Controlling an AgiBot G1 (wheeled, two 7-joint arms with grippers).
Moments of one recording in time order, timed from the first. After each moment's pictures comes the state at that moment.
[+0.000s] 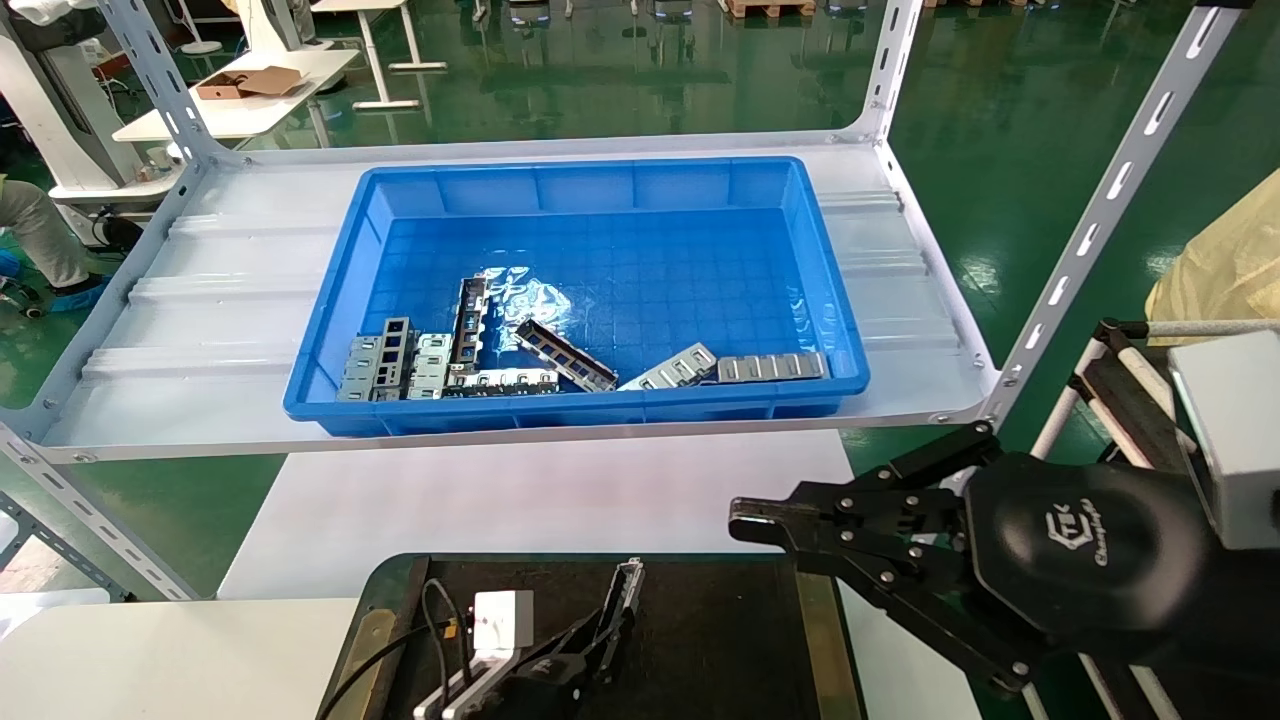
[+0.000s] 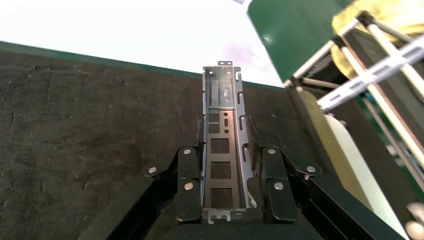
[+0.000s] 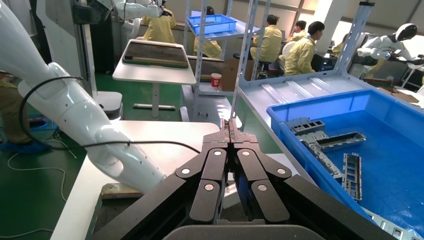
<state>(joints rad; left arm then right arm) -0.73 1.11 1.00 -1.25 0.78 -0.16 -0.43 1.11 -0.56 -0.42 1.26 -0.64 -1.44 0.11</state>
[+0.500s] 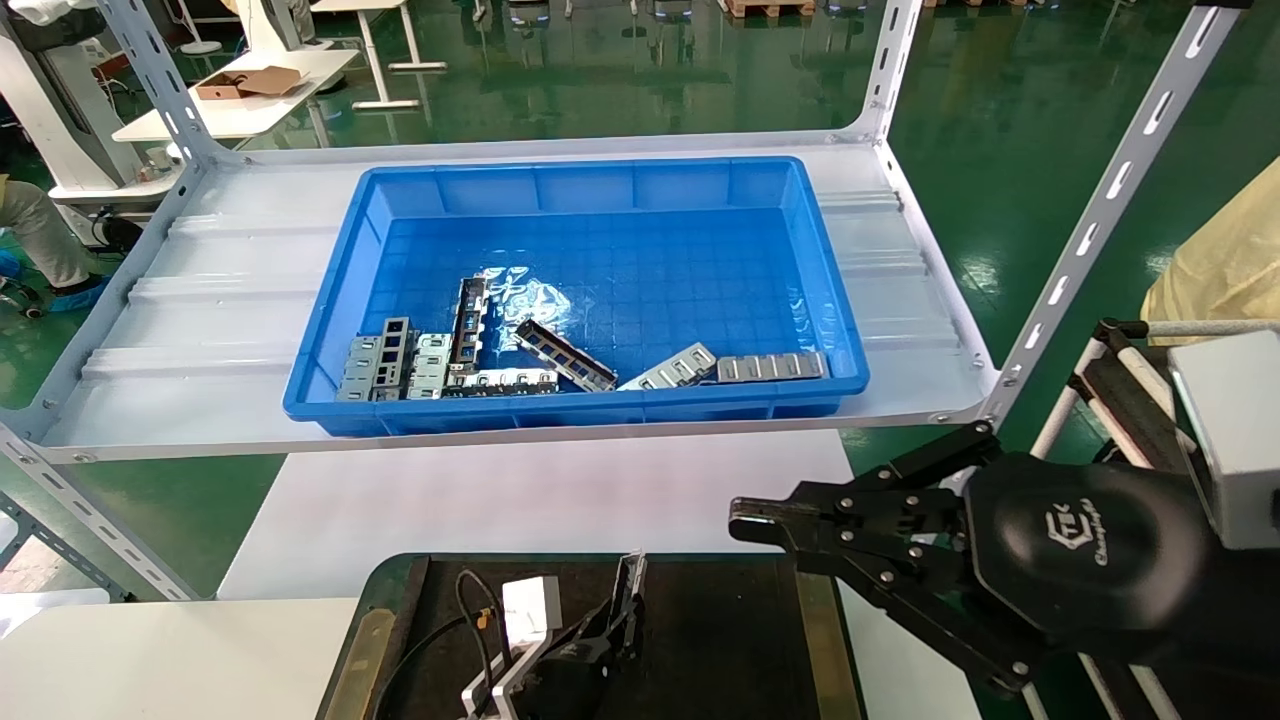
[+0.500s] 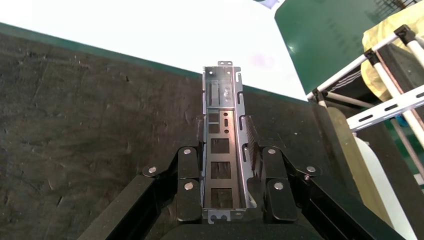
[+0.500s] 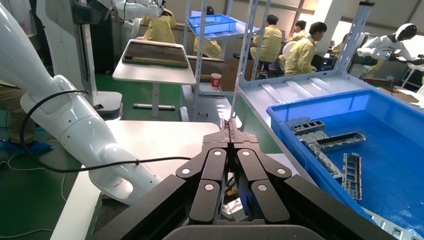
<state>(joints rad) -0.77 1.25 1.05 -1.13 0.72 -0.31 -0.42 1.11 -0.56 -0.42 1.26 -0.64 -1.44 0.11</state>
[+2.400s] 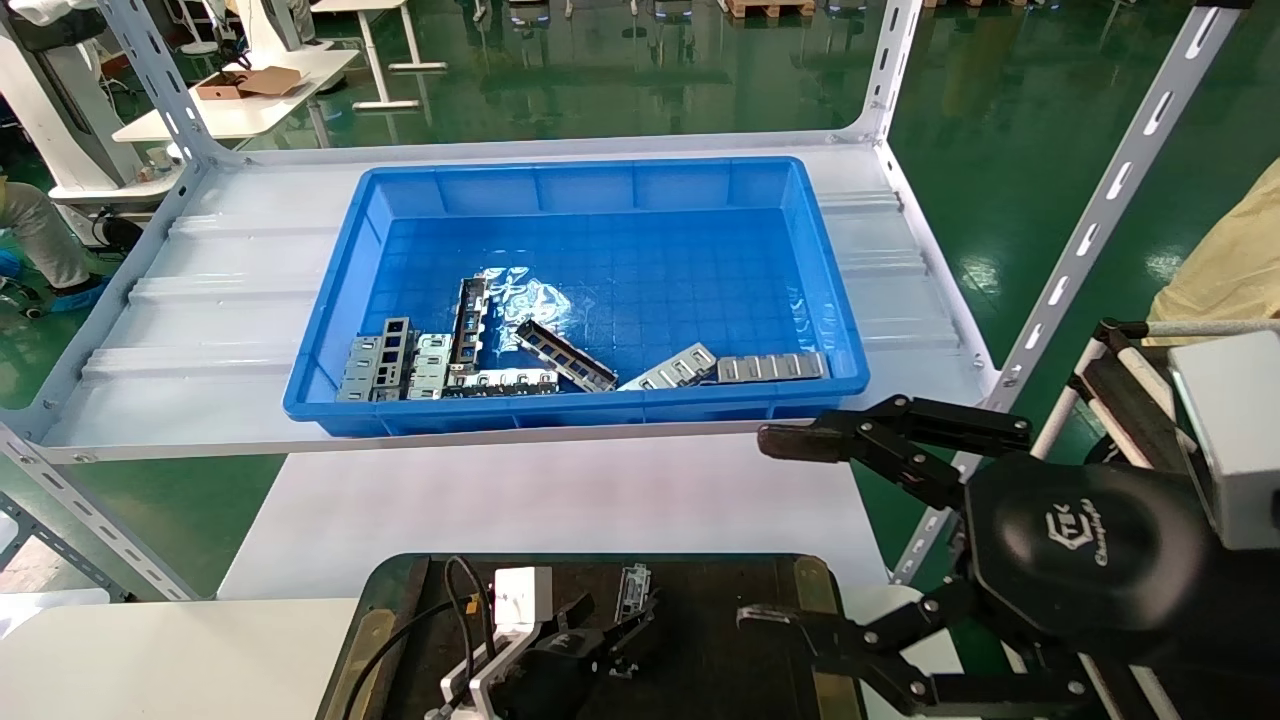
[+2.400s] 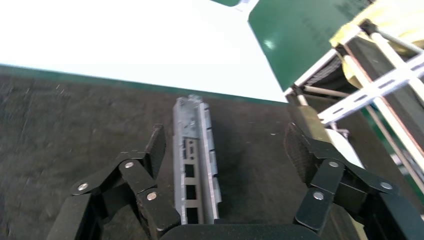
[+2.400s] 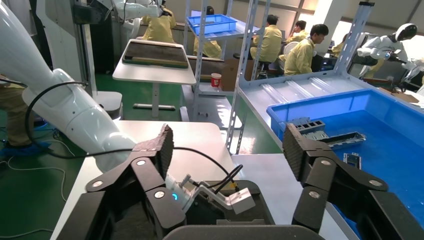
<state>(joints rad) -0.76 1.17 0.99 -1.17 0.83 -0.16 -0.46 1.11 -0.56 -0.42 1.26 -0.64 -1.44 0.11</state>
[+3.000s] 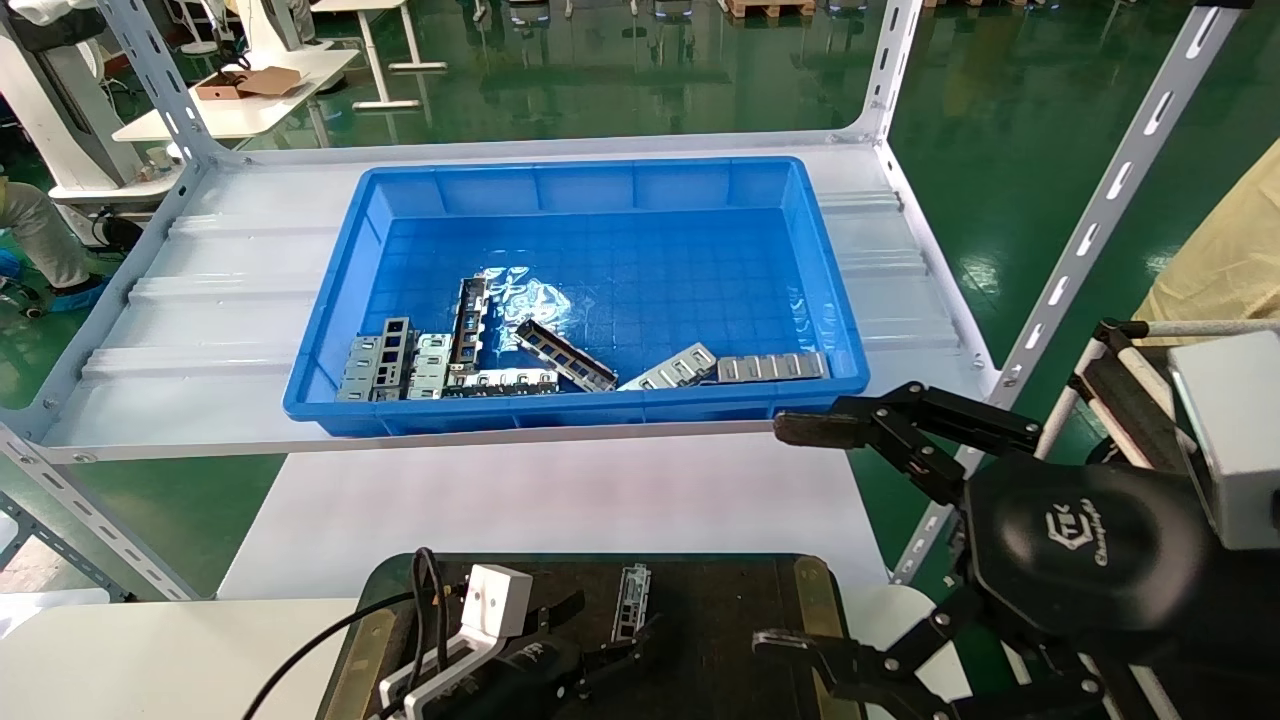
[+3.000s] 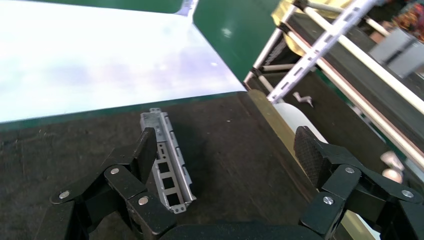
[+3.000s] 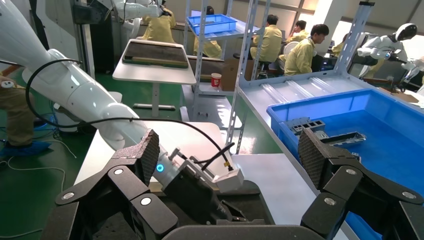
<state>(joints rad) -0.71 0.96 0.87 -1.34 0.88 0.12 -0.39 1.11 -0.56 -0.42 1.26 -0.64 -1.44 0.11</state>
